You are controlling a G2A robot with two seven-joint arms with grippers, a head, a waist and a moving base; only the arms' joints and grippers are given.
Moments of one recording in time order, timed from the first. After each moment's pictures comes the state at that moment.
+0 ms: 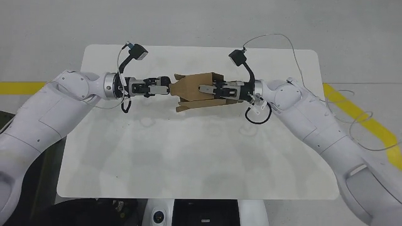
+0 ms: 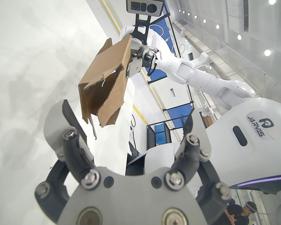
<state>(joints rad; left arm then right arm) 0.39 -0.74 -0.39 -1.19 -0.82 -0.78 -1.04 -0.50 -1.15 0.54 -1.05 0.40 -0.82 0.75</state>
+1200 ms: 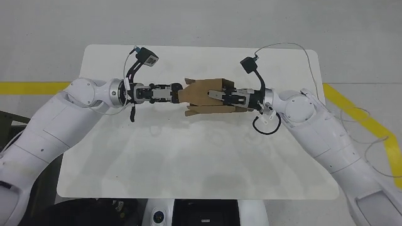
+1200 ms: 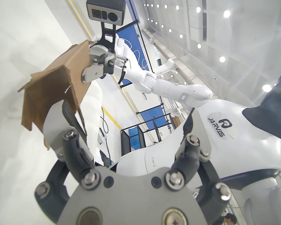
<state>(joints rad) 0.55 -0.76 -0.57 -1.35 -1.00 -0.66 -1.14 -0.73 -1.06 0.80 -1.32 0.23 -0.61 0.75</state>
